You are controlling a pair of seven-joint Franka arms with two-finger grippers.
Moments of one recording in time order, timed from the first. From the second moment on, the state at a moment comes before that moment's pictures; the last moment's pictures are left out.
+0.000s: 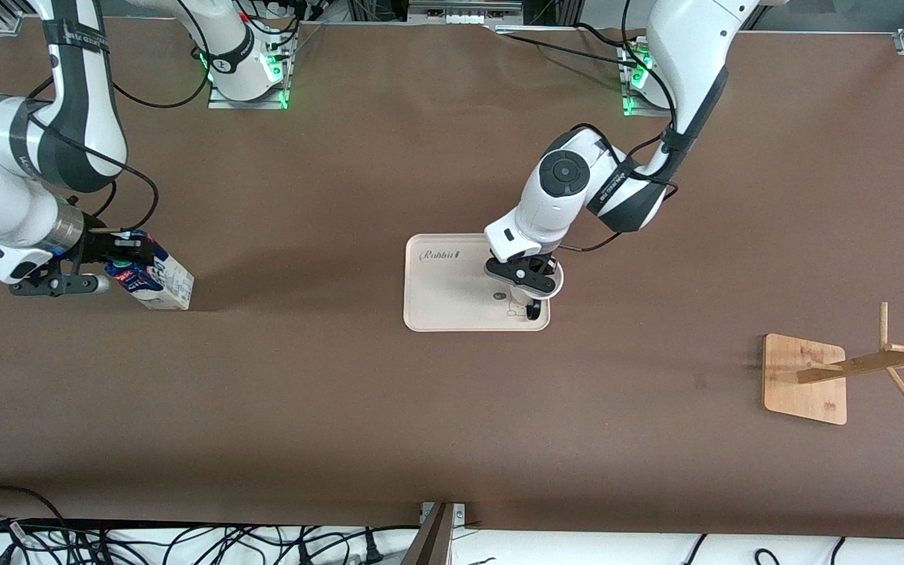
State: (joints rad) left arm -0.36 0.51 -0.27 -1.88 0.13 2.49 -0.38; right arm 0.73 0.25 -0.83 -1.96 0.19 2.04 -0.23
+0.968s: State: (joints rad) left arm 0.10 0.20 -0.21 -1.78 0.13 2.22 -0.19; right arm 0.74 0.24 -0.80 -2.02 0.34 2.06 -0.23
